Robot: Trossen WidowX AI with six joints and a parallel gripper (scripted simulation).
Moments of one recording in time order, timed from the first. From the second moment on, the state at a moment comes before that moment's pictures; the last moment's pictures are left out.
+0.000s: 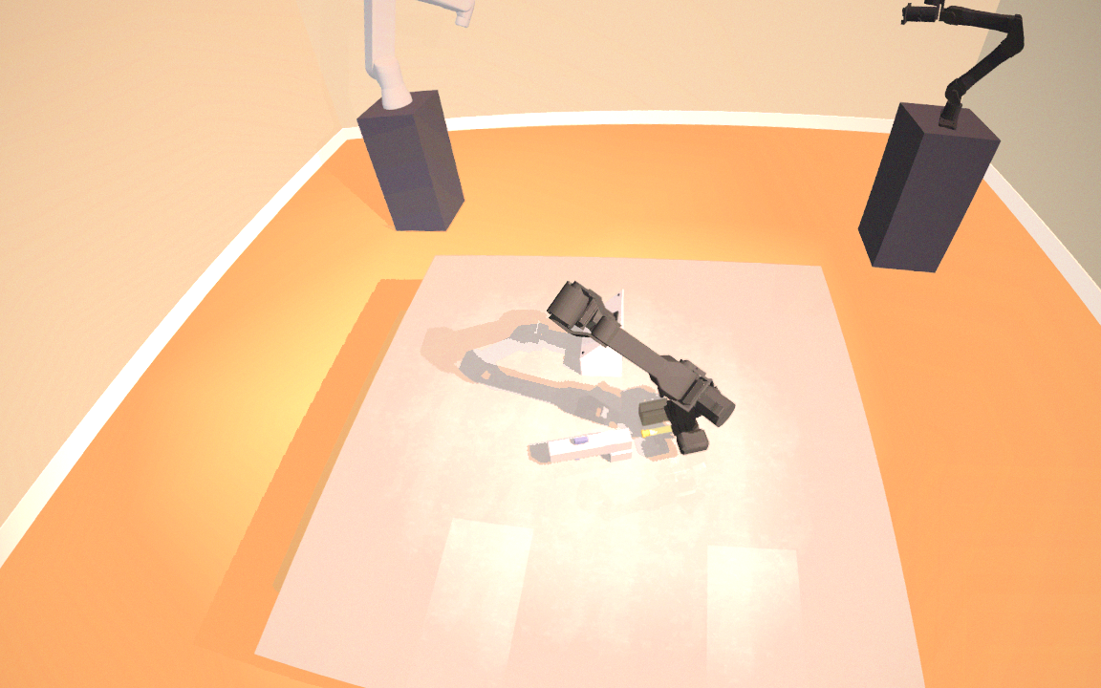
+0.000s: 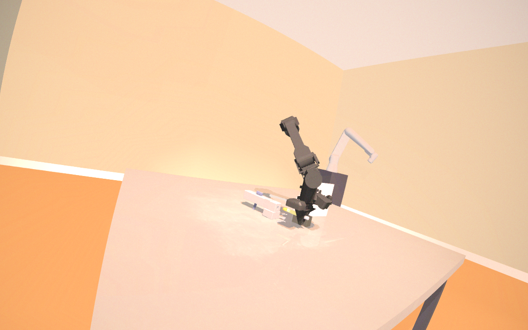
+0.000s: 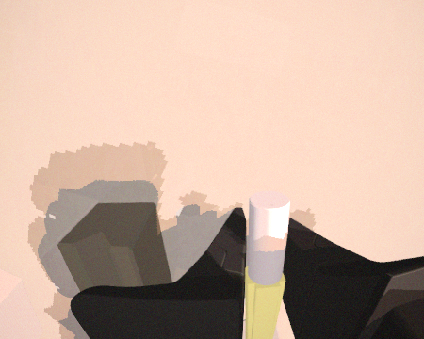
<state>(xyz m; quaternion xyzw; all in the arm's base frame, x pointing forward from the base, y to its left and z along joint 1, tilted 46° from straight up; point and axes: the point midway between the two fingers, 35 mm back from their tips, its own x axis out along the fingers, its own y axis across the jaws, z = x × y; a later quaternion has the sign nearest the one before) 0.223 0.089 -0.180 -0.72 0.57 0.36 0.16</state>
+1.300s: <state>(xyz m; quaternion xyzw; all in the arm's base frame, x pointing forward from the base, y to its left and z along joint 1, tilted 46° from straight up) 0.219 0.098 -0.169 -0.72 0.57 0.36 0.16</state>
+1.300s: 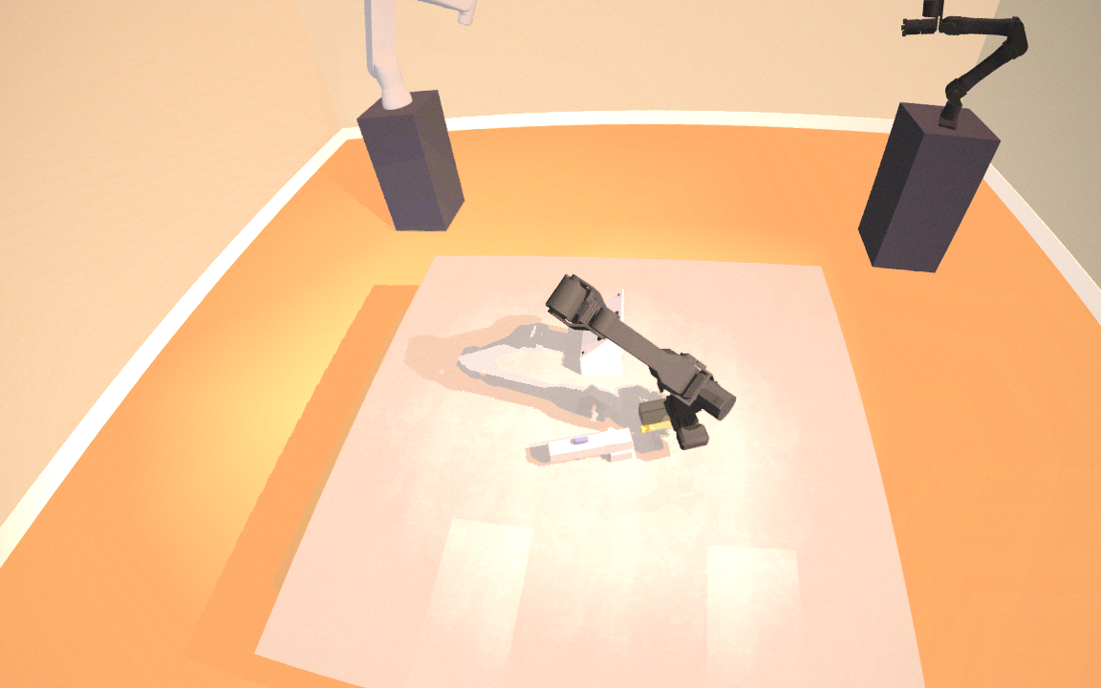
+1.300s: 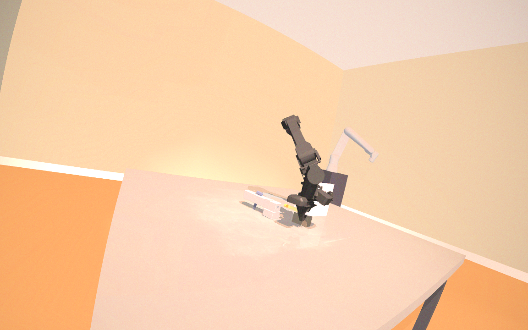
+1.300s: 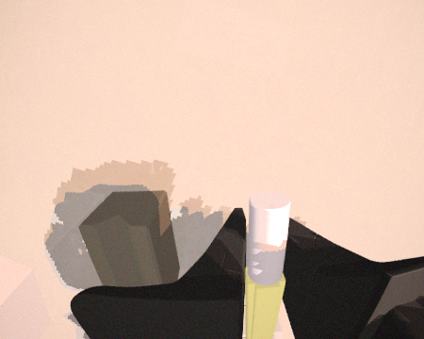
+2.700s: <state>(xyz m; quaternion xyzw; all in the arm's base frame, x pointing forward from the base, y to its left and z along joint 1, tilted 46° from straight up) 0.216 0.104 -0.158 -0.72 0.57 0.36 0.16</state>
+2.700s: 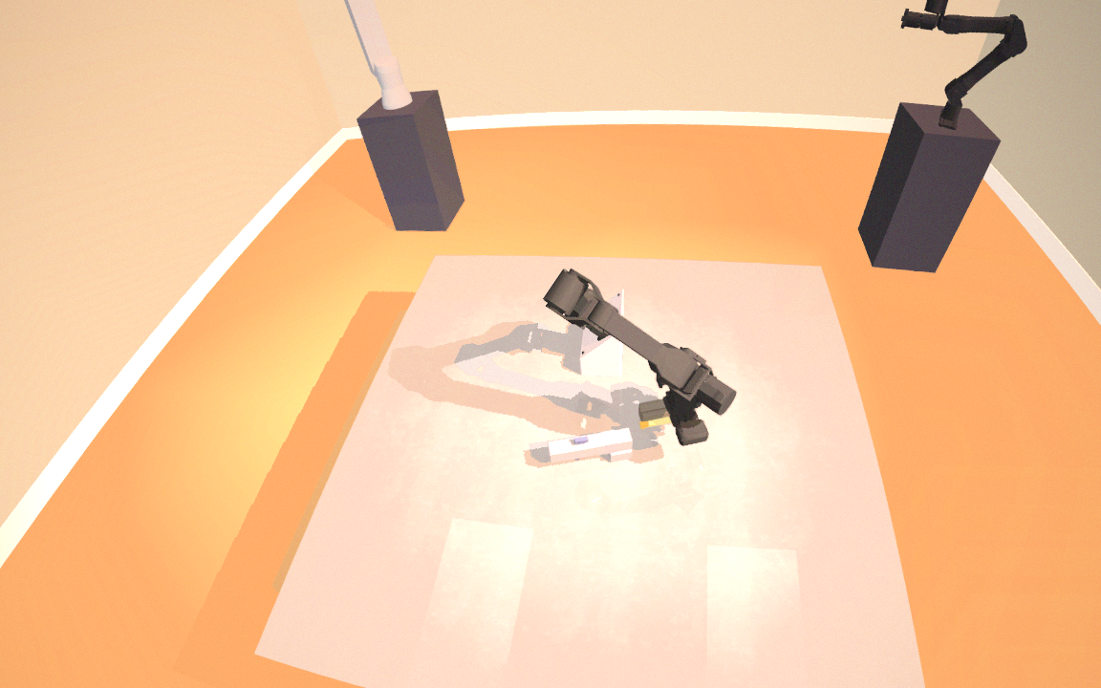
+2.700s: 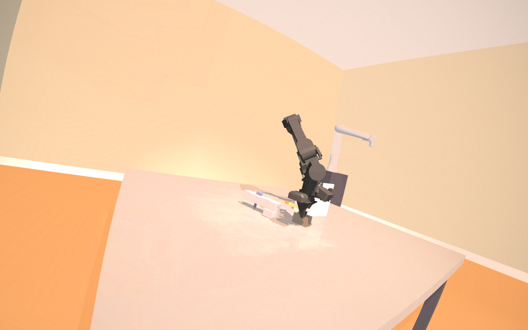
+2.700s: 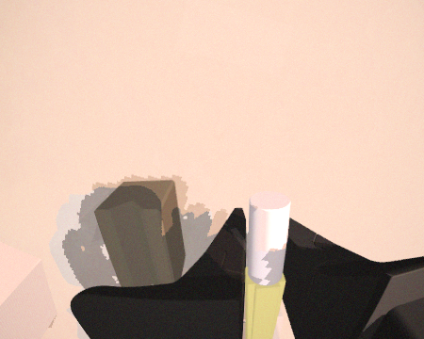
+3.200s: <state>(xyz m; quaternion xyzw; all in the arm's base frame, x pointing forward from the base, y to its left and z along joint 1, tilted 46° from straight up) 0.215 0.106 -0.156 -0.72 0.57 0.36 0.16</state>
